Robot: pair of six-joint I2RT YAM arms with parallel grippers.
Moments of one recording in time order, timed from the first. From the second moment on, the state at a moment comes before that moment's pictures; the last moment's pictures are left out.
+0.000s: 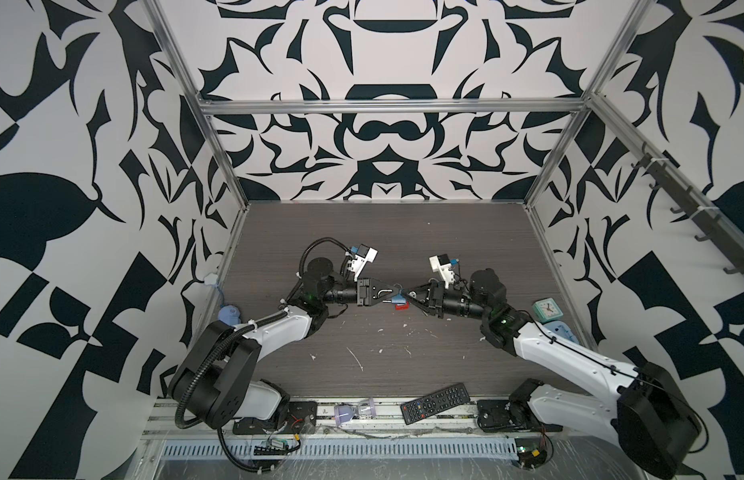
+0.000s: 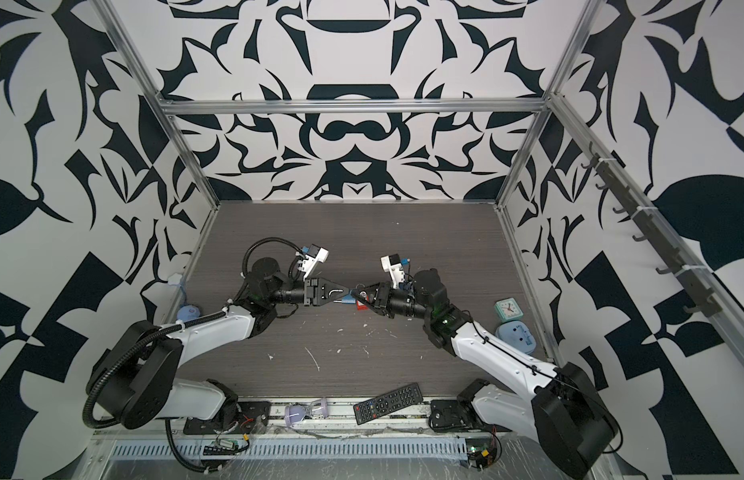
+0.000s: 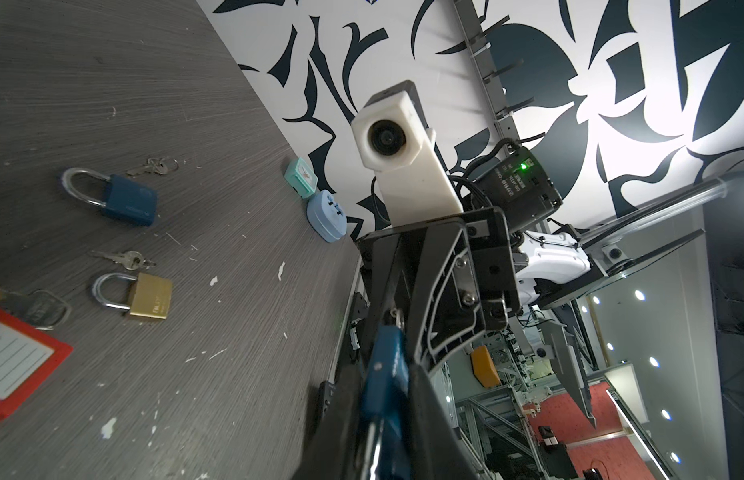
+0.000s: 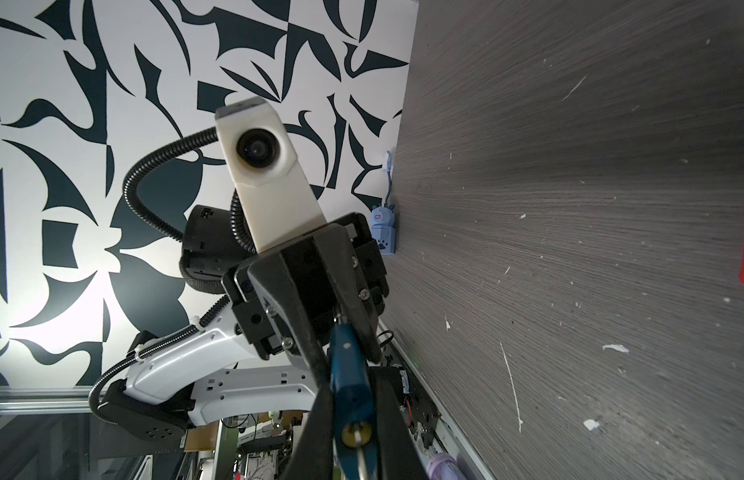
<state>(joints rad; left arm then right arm) -0.54 1.41 0.59 0.79 1.05 -1.00 0.60 1.11 0.55 0.38 -0.68 1.20</state>
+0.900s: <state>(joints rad) -0.54 1.53 0.58 1.12 1.03 -1.22 0.58 1.17 0.54 0.51 -0.68 1.26</state>
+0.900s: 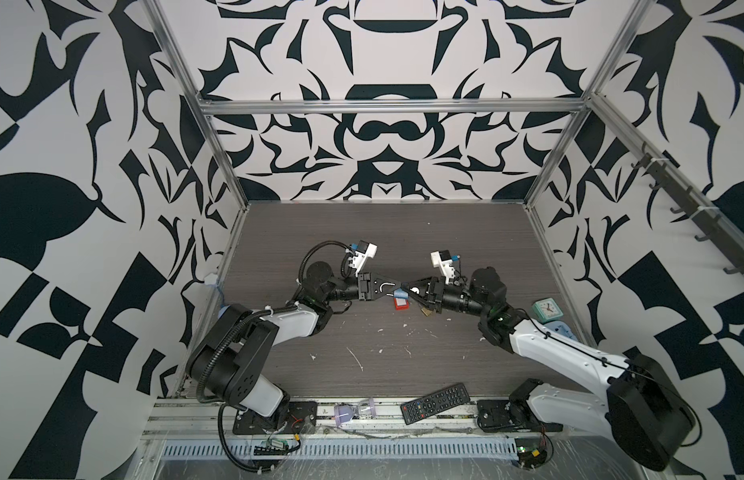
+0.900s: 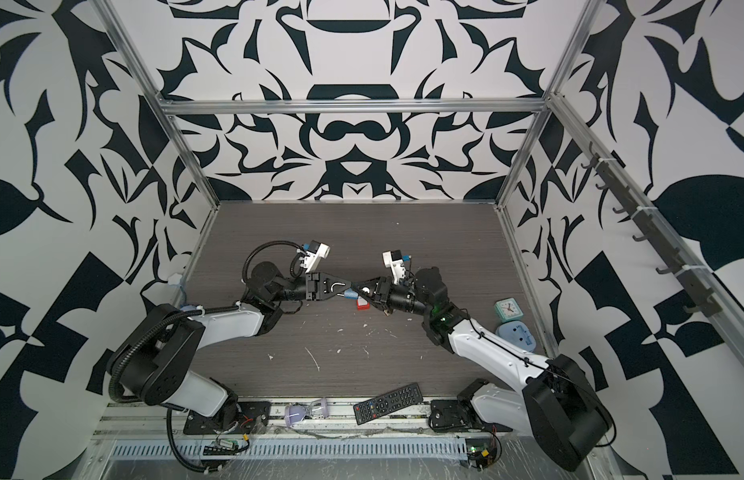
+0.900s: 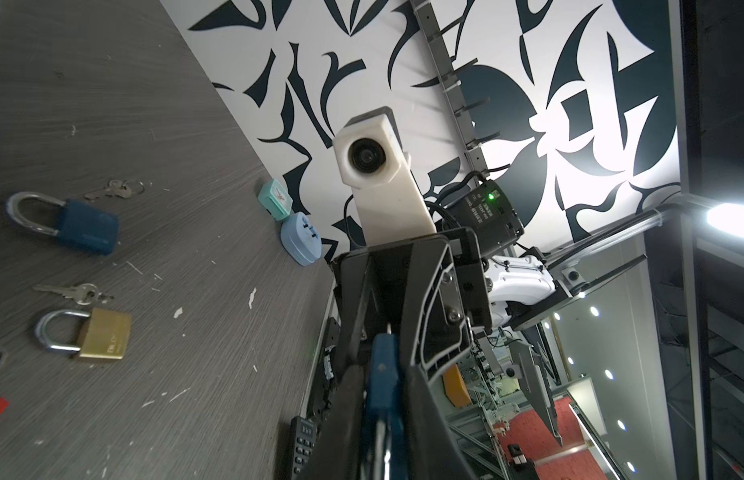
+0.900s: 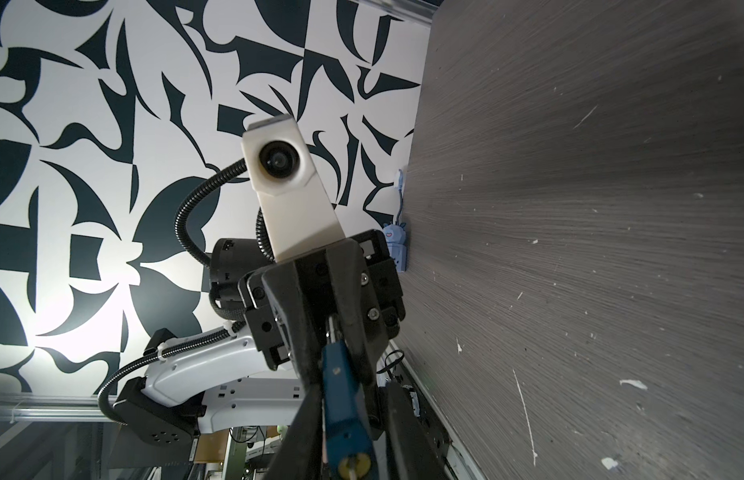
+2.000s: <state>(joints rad) -0.48 1.29 0.59 0.68 1.00 -0.99 0.59 1.14 0.52 0.52 -0.65 1.32</state>
